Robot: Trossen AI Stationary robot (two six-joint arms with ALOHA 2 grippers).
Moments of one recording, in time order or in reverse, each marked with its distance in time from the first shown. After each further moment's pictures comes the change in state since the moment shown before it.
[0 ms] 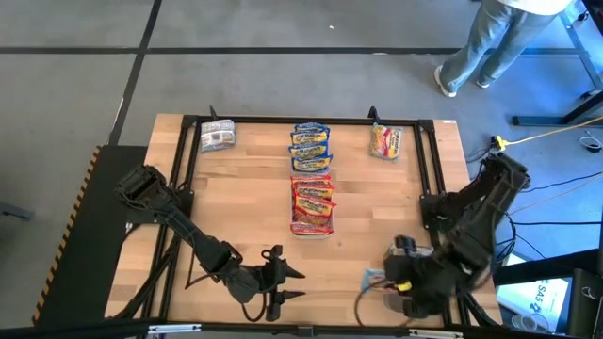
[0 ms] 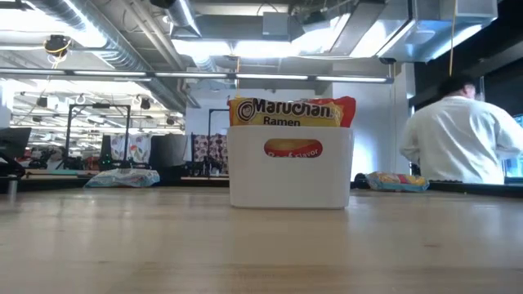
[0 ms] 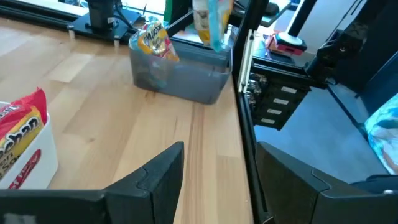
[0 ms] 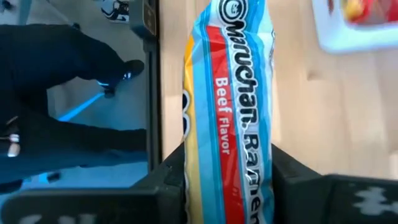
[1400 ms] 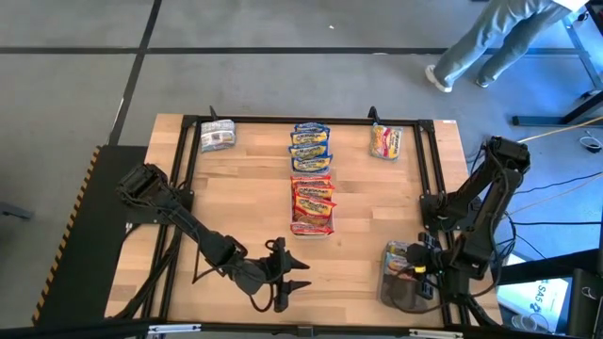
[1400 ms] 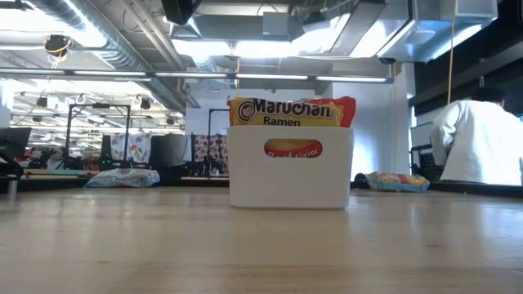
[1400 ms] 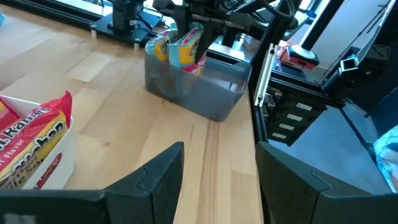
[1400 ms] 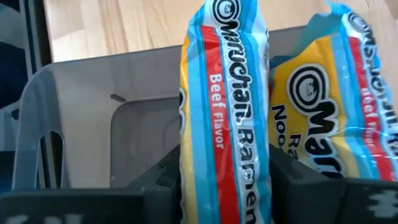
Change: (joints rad) left arm 0.056 0.000 0.000 0.005 -0.007 -0.053; right arm 0.303 -0.226 -0.775 0.365 0.217 0.540
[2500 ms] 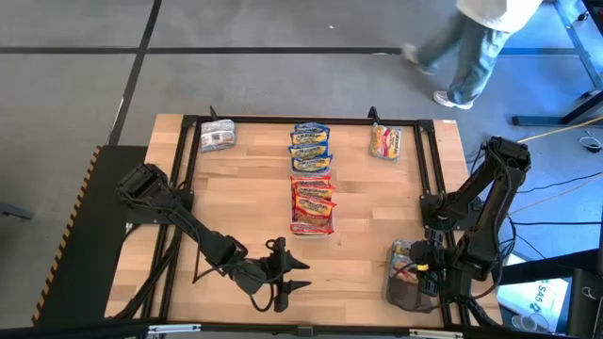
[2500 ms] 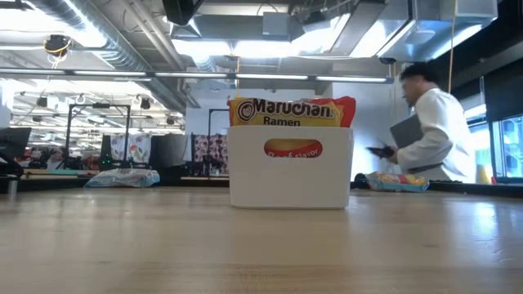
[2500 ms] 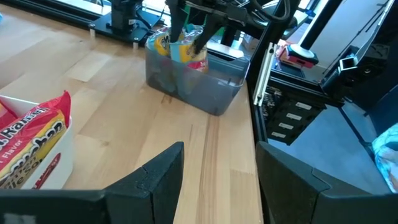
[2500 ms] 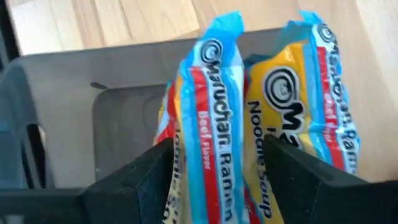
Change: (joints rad) left arm 0.002 0.000 0.000 0.000 0.008 0.001; right arm 0.000 0.001 0.089 -0.207 -0.110 0.034
